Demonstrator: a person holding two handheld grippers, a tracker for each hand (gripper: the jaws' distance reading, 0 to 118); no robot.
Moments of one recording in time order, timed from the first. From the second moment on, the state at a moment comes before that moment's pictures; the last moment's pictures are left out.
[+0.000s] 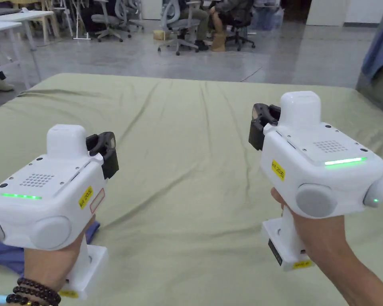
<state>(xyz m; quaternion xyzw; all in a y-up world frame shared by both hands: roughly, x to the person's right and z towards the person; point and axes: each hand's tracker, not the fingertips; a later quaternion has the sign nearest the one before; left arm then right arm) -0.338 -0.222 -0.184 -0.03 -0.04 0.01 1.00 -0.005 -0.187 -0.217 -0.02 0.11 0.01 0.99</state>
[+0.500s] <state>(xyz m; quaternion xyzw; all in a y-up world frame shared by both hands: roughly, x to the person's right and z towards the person) -0.247 -0.278 -0.165 0.00 0.00 -0.03 1.00 0.163 -0.285 -0.161 -0.06 -0.05 0.04 1.00</state>
